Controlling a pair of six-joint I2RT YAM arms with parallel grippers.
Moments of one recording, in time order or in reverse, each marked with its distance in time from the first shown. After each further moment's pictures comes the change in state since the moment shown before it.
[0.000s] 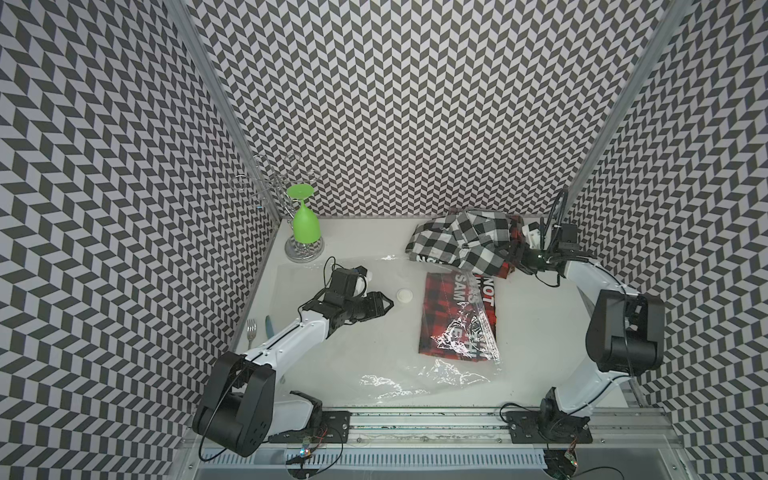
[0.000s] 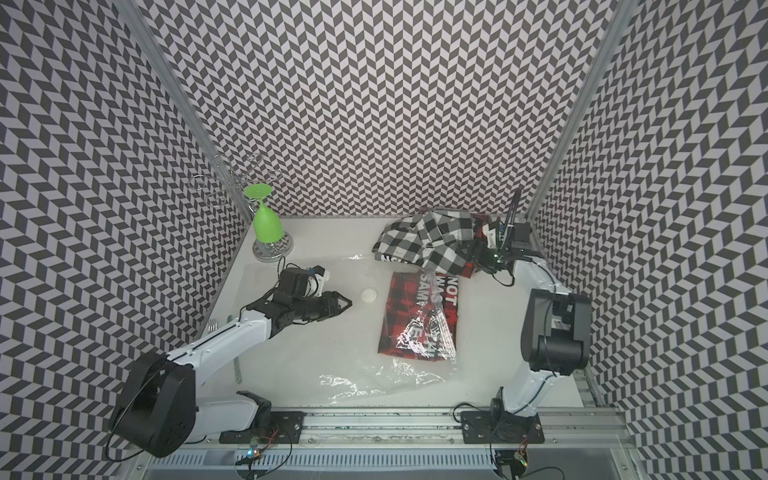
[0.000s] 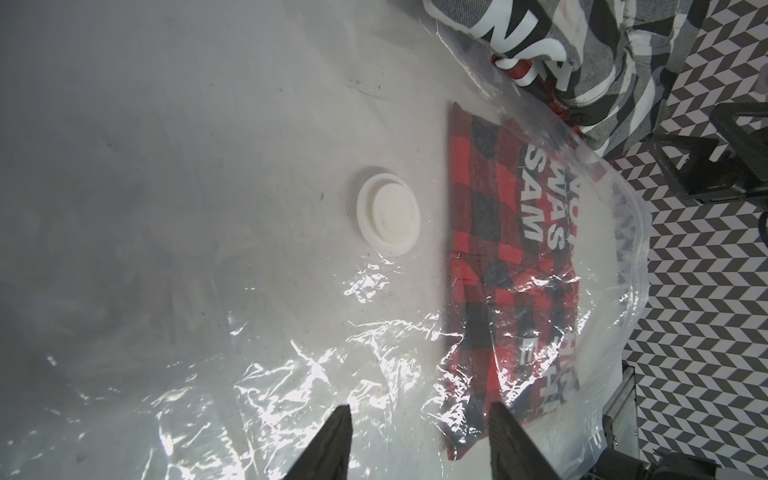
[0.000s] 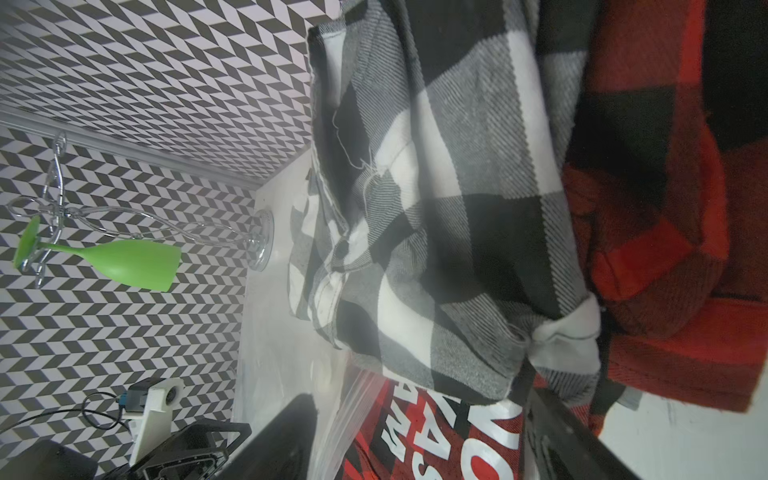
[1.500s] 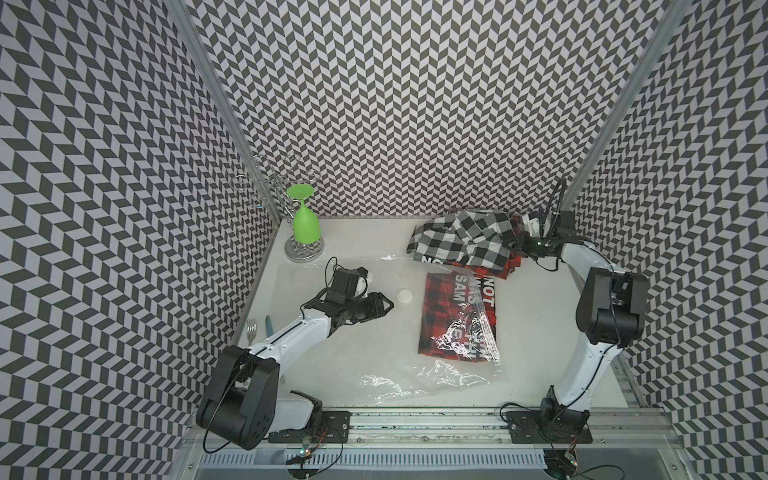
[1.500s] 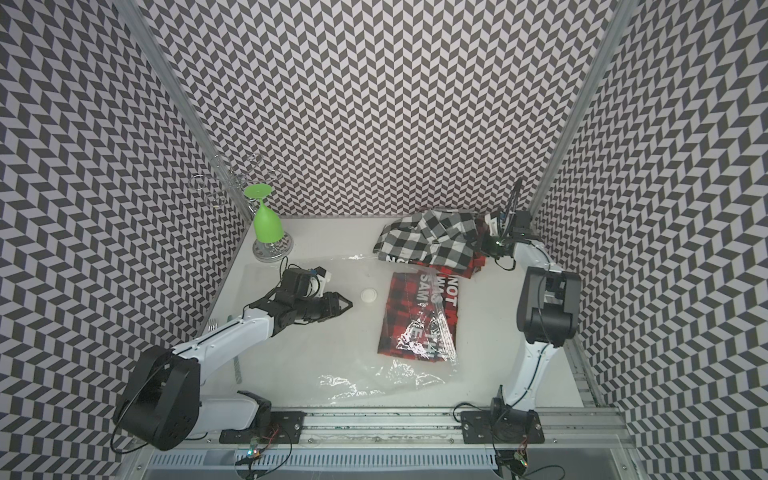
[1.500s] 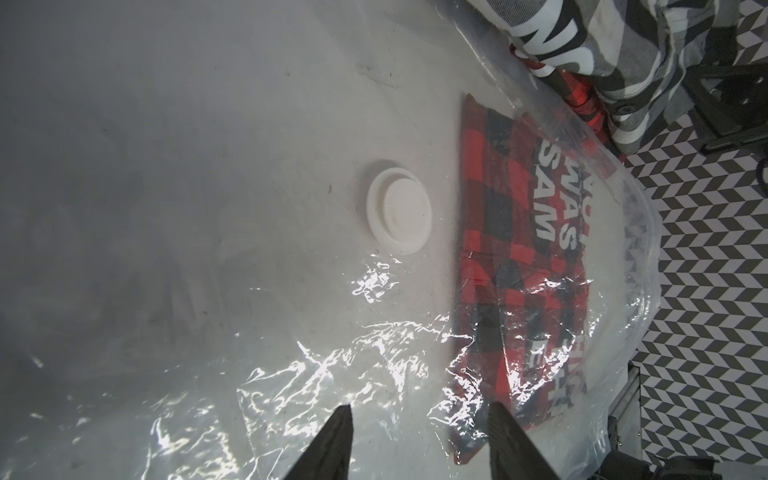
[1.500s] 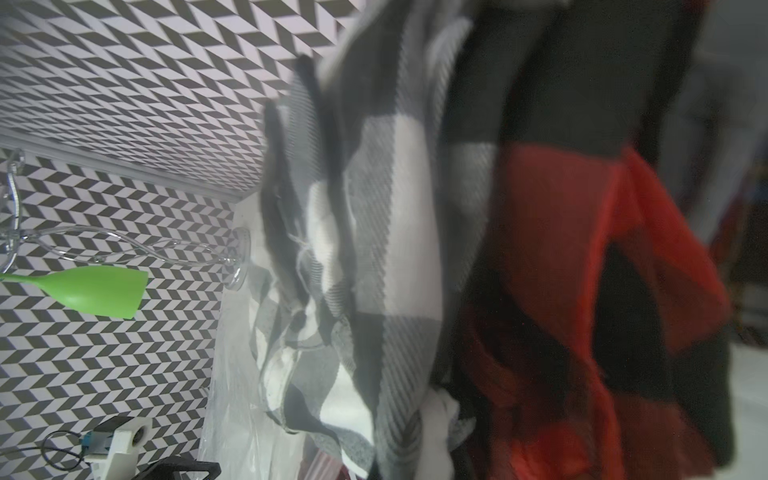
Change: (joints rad) left arm 0.000 0.032 0.002 0.004 0.000 0.000; right arm -0.056 0.242 0.250 -0.072 -0.001 -0.077
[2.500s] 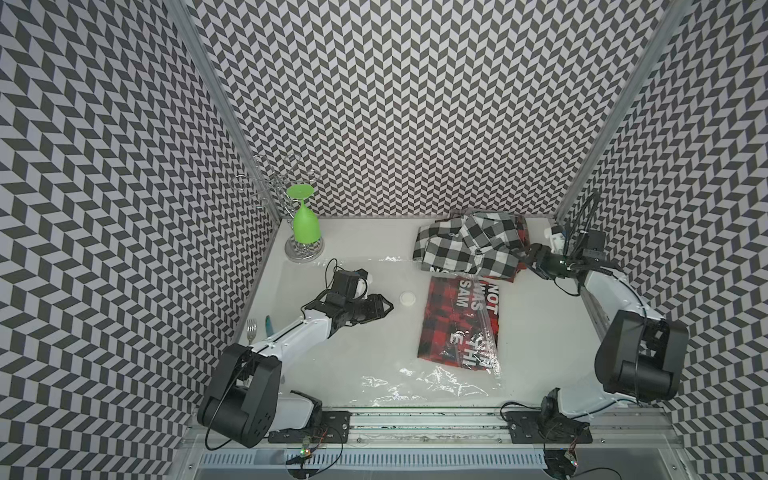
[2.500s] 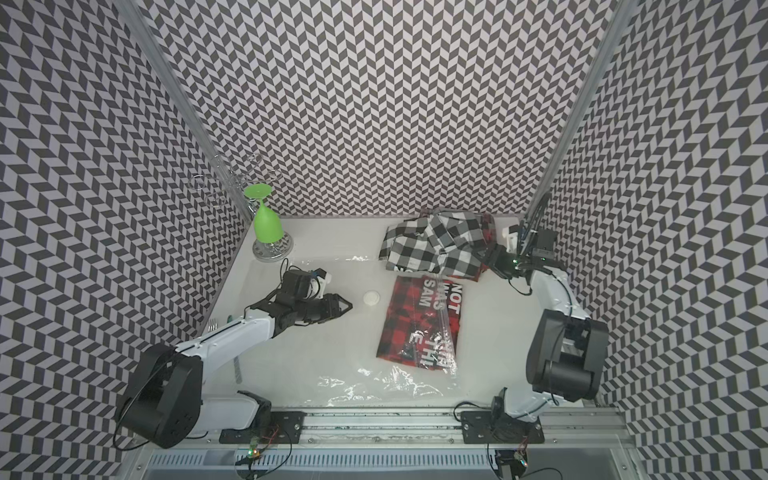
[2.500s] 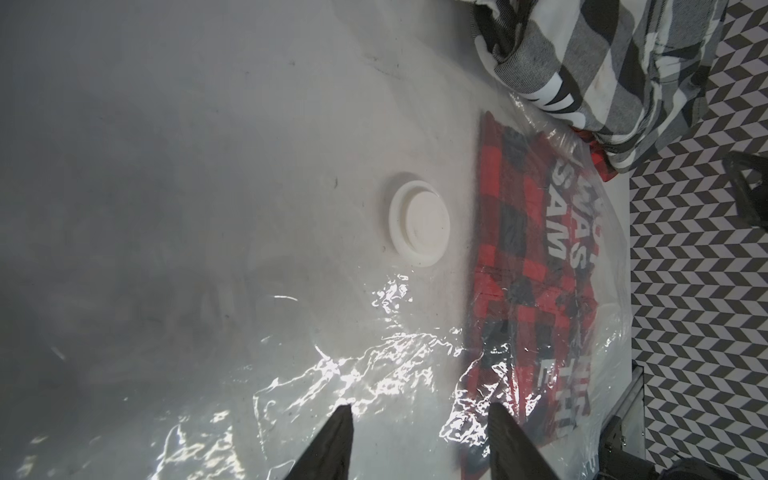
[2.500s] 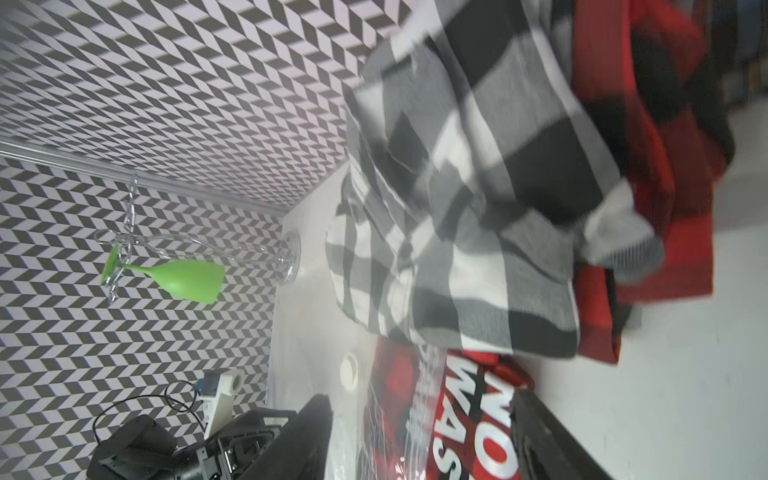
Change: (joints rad) left arm 0.005 0.018 -0.021 0.027 0.004 0.005; right arm -0.069 -0.434 -0.388 0.002 -0.077 0.106
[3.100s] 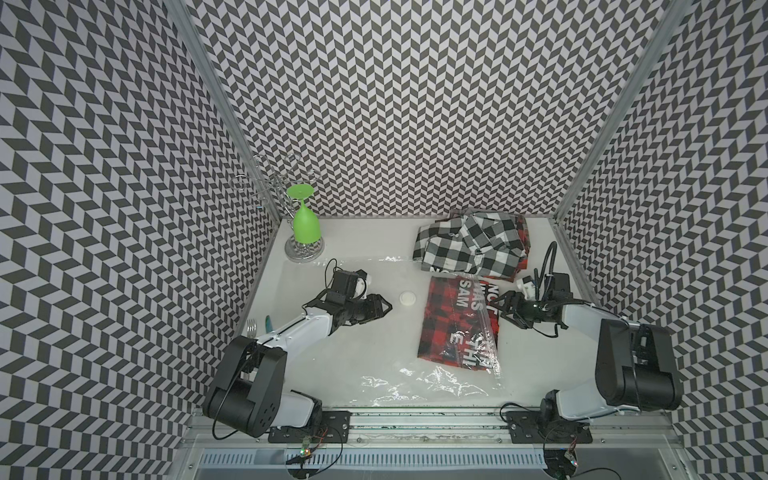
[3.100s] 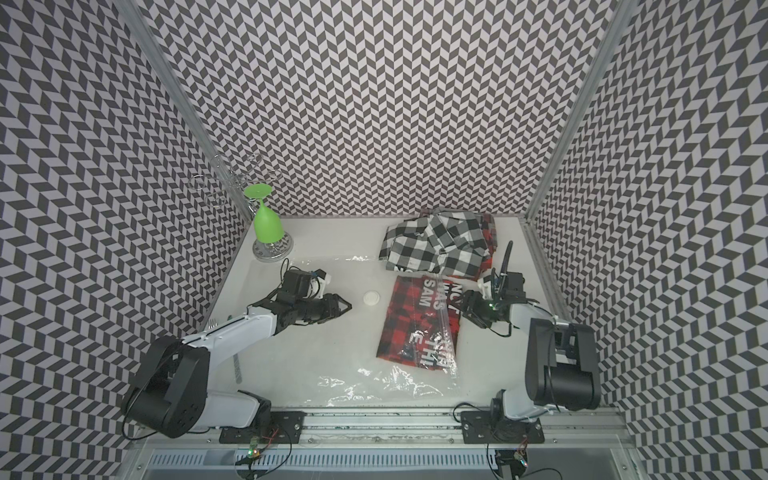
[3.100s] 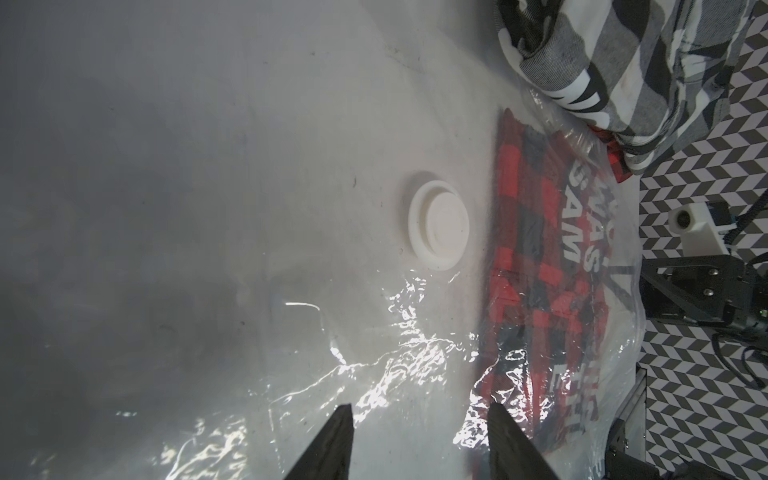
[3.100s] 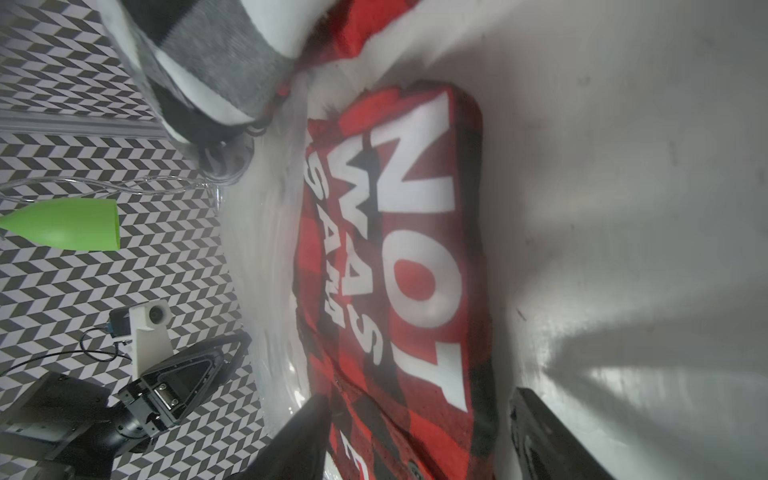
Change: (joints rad) left arm 0.033 0.041 0.000 0.016 0.018 0.014; right arm 0.129 -0.028 -0.396 0.154 0.076 0.084
